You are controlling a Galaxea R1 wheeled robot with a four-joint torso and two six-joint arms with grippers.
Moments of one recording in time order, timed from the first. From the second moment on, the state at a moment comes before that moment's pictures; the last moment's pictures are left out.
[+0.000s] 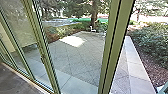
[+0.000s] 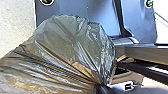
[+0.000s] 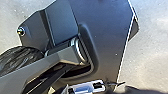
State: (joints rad) left arm 1.47 3.04 -2.74 0.05 0.08 -0.08; right arm -1.47 2.91 -2.53 0.08 -0.10 0.27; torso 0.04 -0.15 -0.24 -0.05
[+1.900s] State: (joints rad) left arm 1.49 3.07 -2.74 0.05 0.09 -0.01; right arm -1.51 3.04 -2.65 0.03 -0.05 0.26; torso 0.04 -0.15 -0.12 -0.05
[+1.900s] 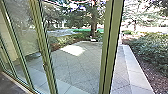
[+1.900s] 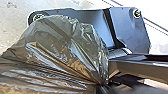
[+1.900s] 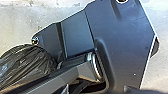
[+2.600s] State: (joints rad) left arm 1.49 3.06 -2.74 0.06 0.09 -0.01; right arm -1.51 3.04 -2.65 0.03 -0.05 0.26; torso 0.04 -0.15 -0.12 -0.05
